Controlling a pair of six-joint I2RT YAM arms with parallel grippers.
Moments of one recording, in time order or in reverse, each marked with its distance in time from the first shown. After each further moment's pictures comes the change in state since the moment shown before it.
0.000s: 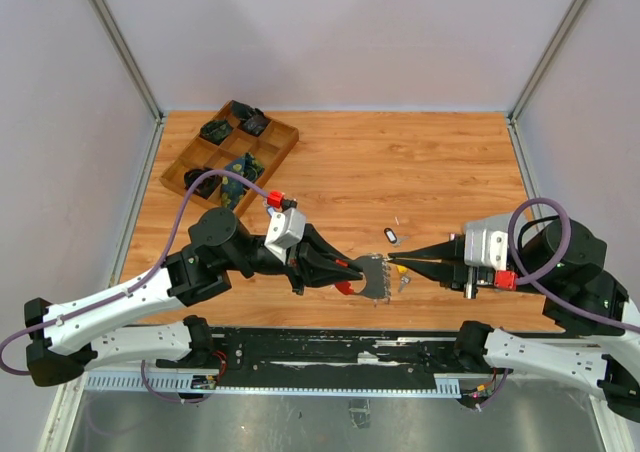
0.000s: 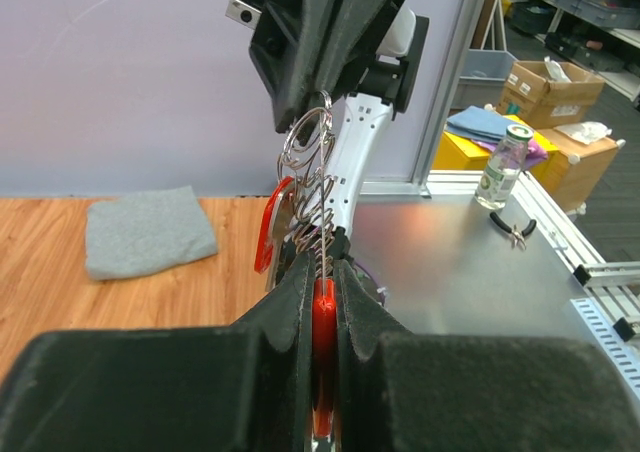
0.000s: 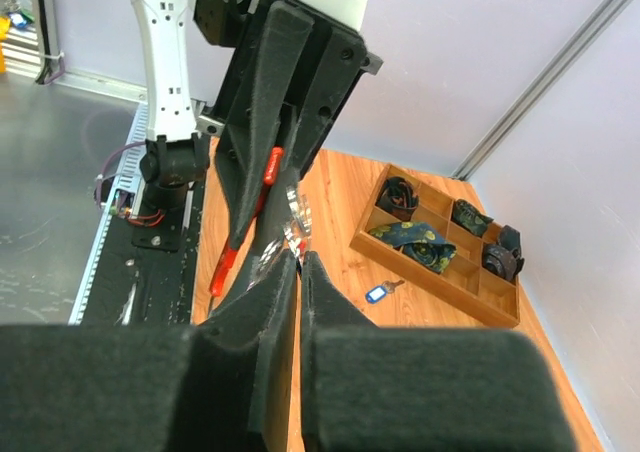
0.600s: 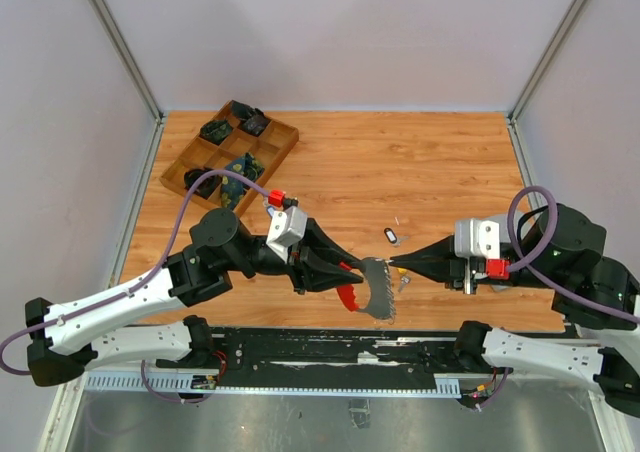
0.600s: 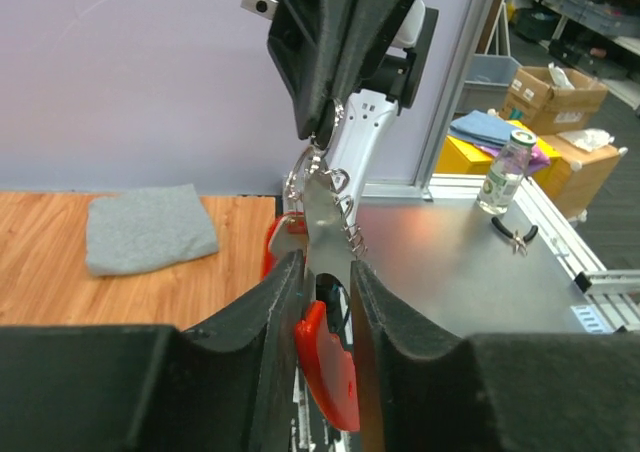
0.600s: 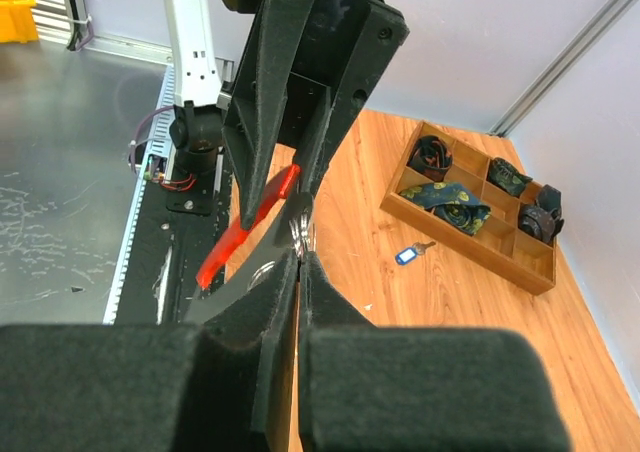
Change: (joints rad) left arm 0.000 0.001 -0.006 0.011 -0.016 -0.018; right arm 0.000 0.074 0.143 -0.196 -0.006 0.018
